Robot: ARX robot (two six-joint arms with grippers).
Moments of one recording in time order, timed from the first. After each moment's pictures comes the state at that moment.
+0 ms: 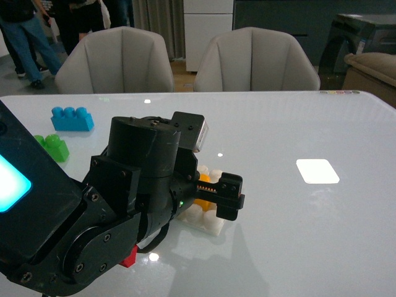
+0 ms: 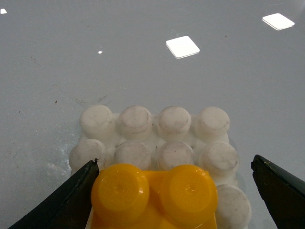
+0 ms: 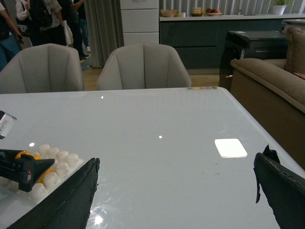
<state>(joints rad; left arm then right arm) -0.49 2.25 0.97 0.85 -0.08 -0.07 -0.01 0.00 0.01 0.00 0.00 0.01</state>
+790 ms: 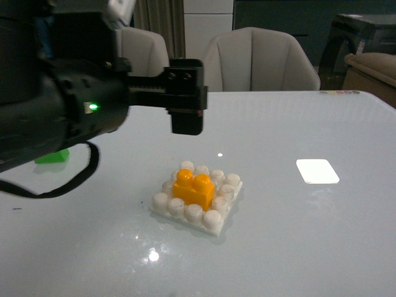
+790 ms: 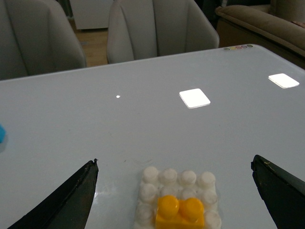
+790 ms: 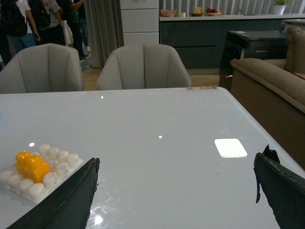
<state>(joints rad) -0.45 1.65 0.71 0.73 -0.13 -0.07 -0.01 0.00 0.01 0.00 0.00 0.01</state>
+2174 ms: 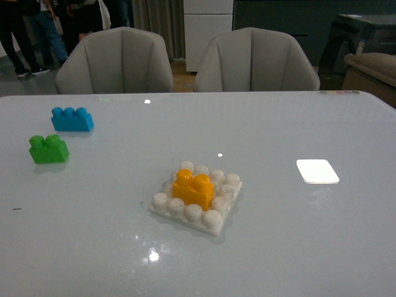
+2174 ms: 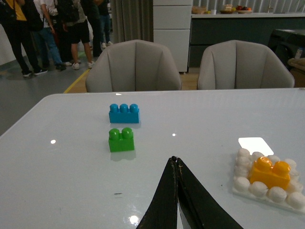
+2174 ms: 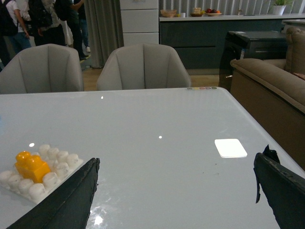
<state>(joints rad) 0.00 0.40 0.04 0.35 0.00 -0.01 -0.01 0.00 0.01 0.00 0.00 0.01</state>
